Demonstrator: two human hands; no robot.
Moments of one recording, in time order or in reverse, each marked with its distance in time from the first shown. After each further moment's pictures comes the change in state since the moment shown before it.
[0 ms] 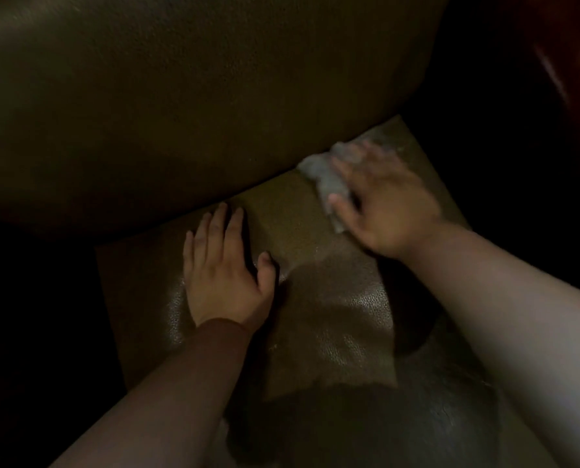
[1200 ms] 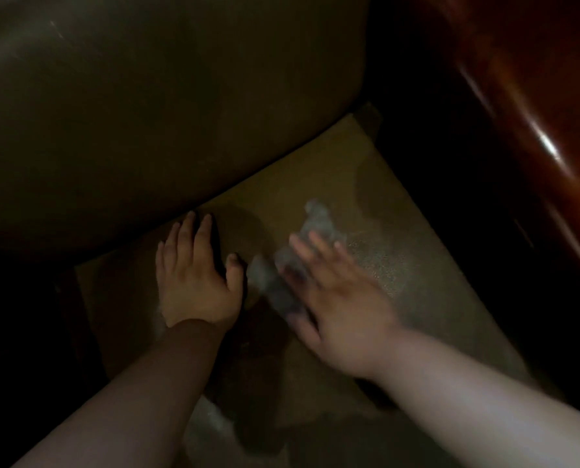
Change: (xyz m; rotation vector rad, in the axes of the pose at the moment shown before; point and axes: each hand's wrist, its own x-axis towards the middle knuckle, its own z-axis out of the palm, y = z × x) left_hand 0.003 0.009 -0.007 0.027 -0.001 0.004; right_hand -0.127 -0.048 0.022 0.077 -0.015 -0.149
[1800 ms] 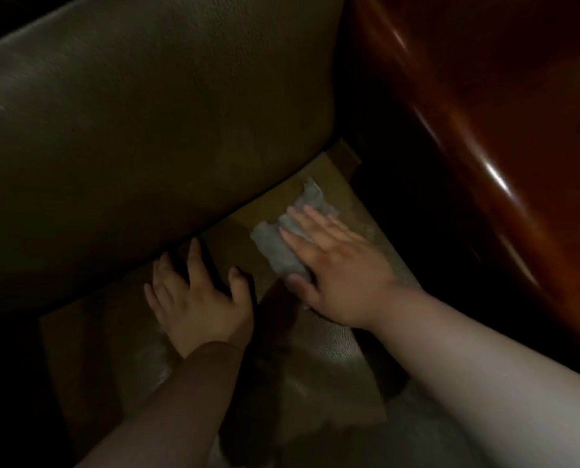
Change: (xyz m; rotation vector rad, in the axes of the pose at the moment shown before) left_hand 0.017 0.053 0.029 -0.016 0.151 -0.275; right_hand 0.070 0.084 -0.019 0.057 0.008 0.023
